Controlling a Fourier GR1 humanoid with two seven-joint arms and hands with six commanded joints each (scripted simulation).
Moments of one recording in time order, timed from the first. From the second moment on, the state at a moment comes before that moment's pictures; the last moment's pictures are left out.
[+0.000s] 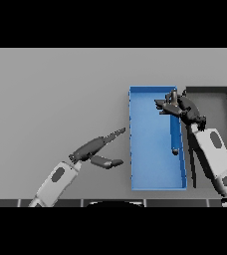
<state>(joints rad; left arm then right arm) -0.23 0.20 -0.53 -1.63 -0.02 -0.30 0.10 -0.52 -0.57 0.29 -1.36 -0.62 -0.05 0.61</state>
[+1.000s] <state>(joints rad) -0.22 0.21 -0.53 -1.64 -0.01 -0.30 0.11 -0.66 -0.79 0.76 -1.30 -0.82 -0.12 0.60</state>
